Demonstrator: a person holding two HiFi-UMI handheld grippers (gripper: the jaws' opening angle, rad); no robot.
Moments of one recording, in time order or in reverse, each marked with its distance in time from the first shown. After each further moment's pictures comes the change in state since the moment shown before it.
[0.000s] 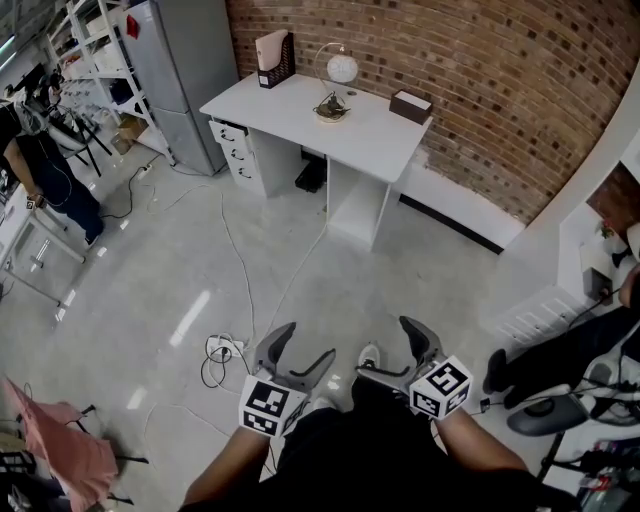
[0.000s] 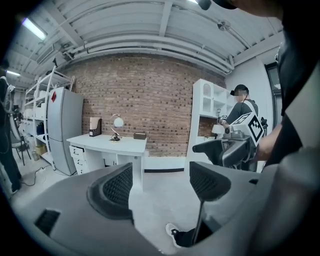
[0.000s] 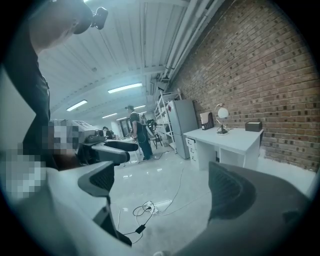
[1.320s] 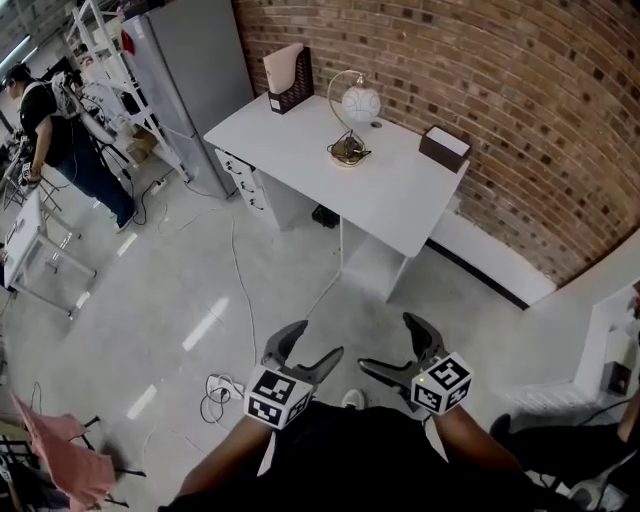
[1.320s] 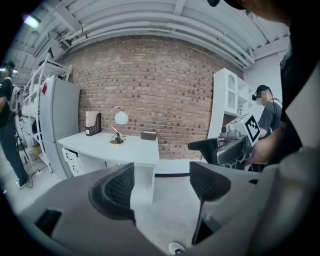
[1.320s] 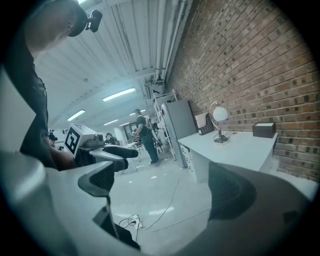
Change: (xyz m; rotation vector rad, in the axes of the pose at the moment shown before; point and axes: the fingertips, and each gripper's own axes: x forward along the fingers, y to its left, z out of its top) left arm 0.264 0.156 0.093 -0.041 0.080 0.040; right arm 0.156 -0.272 0.117 0.047 -0.039 0.089
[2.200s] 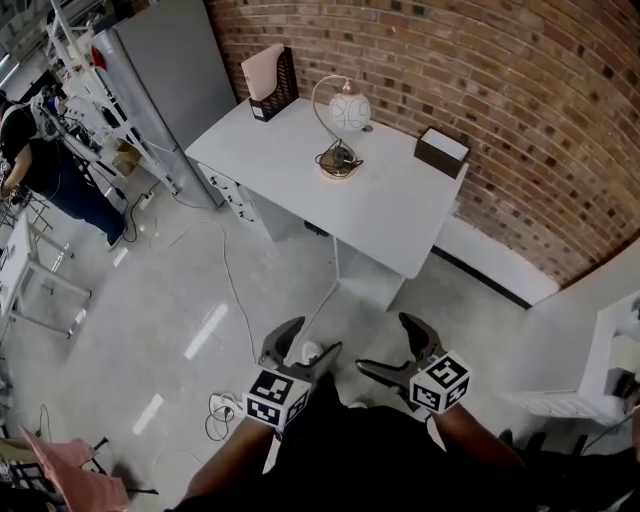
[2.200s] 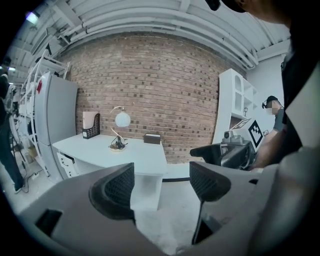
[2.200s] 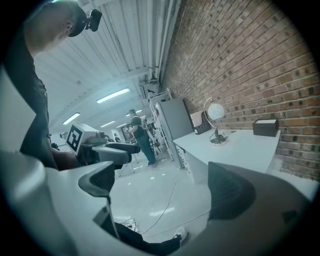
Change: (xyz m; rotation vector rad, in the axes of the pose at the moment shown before) left arm 0.077 0.066 0.039 -0.004 -0.009 -0.008; right arm 0.057 -0.075 0.021 0.045 0.009 -0.009
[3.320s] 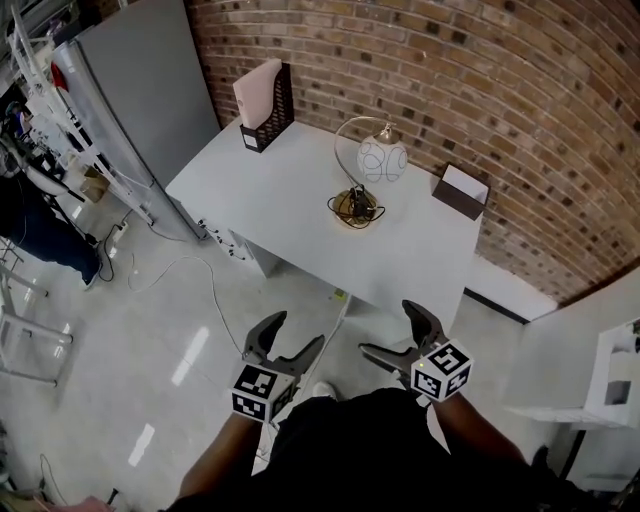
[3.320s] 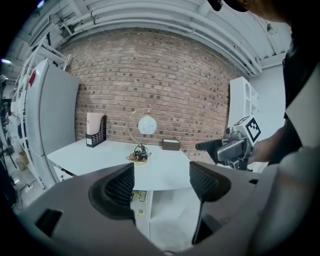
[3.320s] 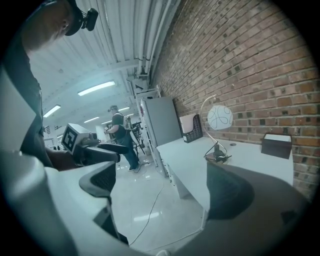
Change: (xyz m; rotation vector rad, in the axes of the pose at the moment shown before) left arm 0.073 0.265 0.065 0.014 -0.032 -0.057; right arm 0.217 -0.104 0.108 -0.040 0.002 -0.168
